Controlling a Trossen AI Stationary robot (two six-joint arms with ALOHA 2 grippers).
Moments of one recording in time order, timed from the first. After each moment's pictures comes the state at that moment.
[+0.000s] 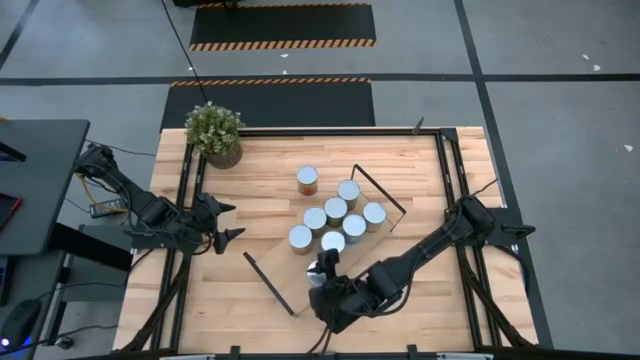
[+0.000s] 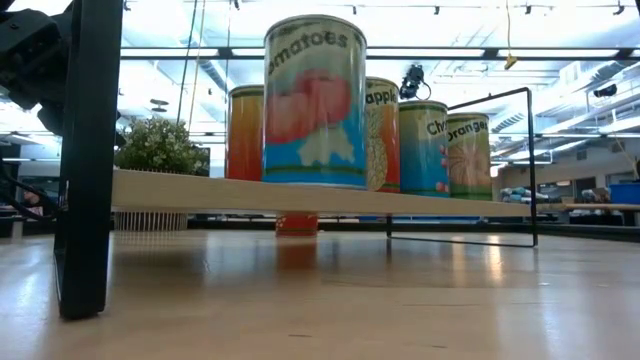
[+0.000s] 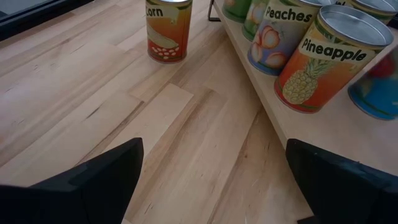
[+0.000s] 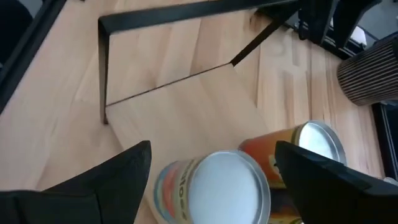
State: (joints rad) left arm -0.66 0.54 0.37 -0.68 -0.83 -0.93; right arm 0.57 2.08 1.89 -0.80 0.57 0.08
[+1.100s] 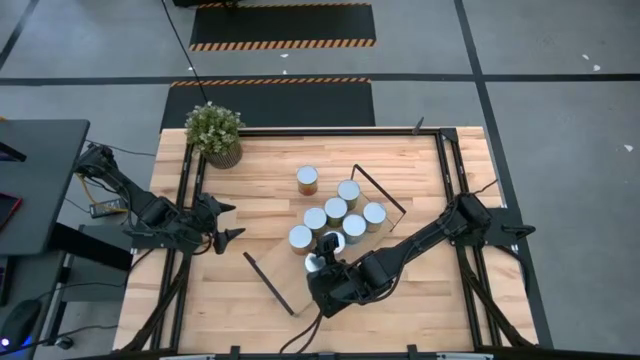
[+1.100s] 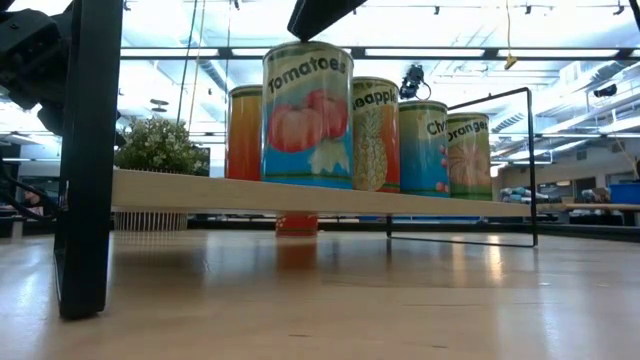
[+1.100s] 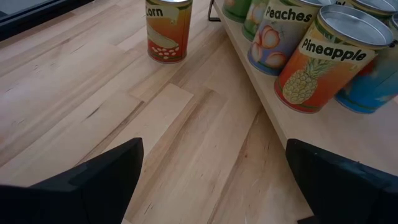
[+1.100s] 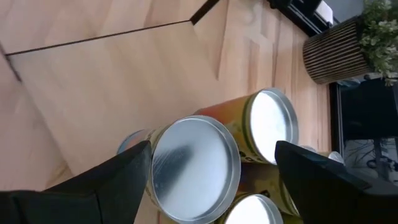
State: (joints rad) left arm -0.66 0.54 0.37 -0.68 -0.83 -0.93; right arm 0.50 2.08 1.87 -0.89 0.66 0.02
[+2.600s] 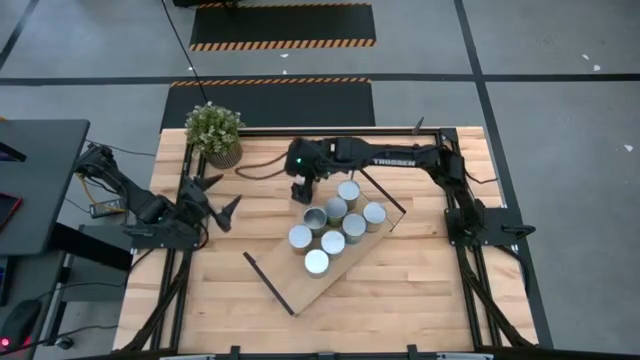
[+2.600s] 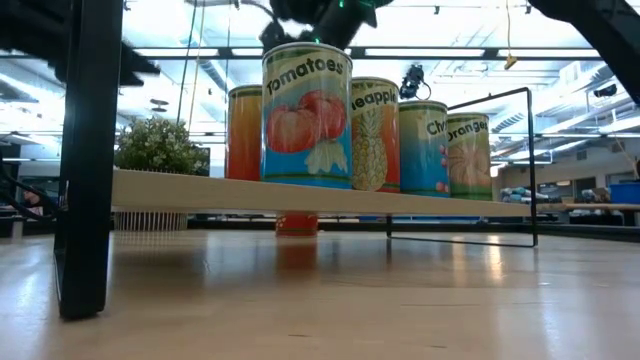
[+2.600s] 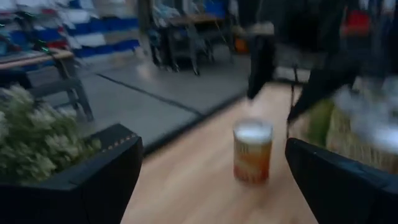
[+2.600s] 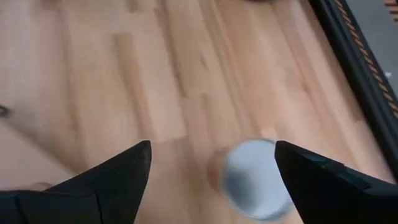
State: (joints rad) left arm -0.66 0.54 0.41 -0.55 -1.40 -0.63; right arm -0.16 2.10 1.98 -0.82 0.09 0.06
